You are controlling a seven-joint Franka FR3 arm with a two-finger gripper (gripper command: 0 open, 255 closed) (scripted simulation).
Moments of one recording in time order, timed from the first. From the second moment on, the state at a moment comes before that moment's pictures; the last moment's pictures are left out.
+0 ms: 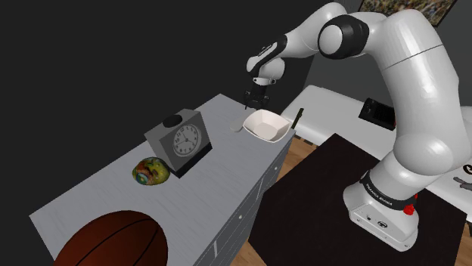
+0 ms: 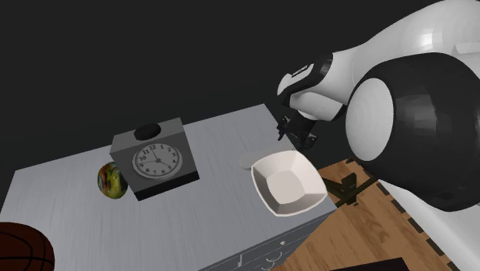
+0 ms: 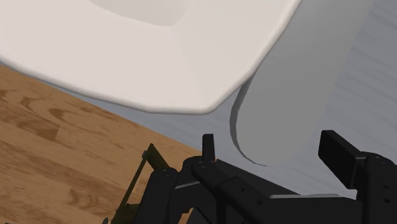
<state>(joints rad) -0.20 0.93 -0.02 -1.50 0.34 2.30 0.40</state>
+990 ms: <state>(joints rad) -0.20 0.86 -0.03 -1.54 0.33 2.25 0.41</state>
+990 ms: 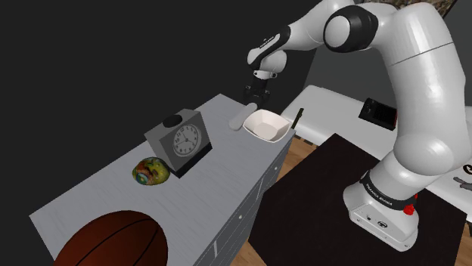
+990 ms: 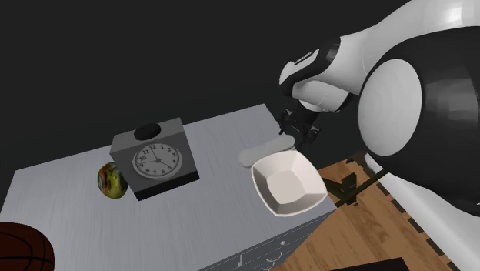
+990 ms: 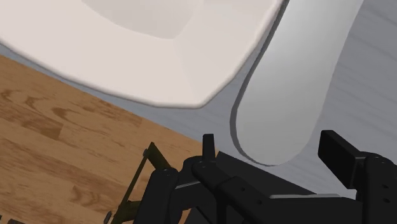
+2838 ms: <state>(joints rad) -0.12 0.52 -0.03 -1.75 0.31 2.18 0.52</state>
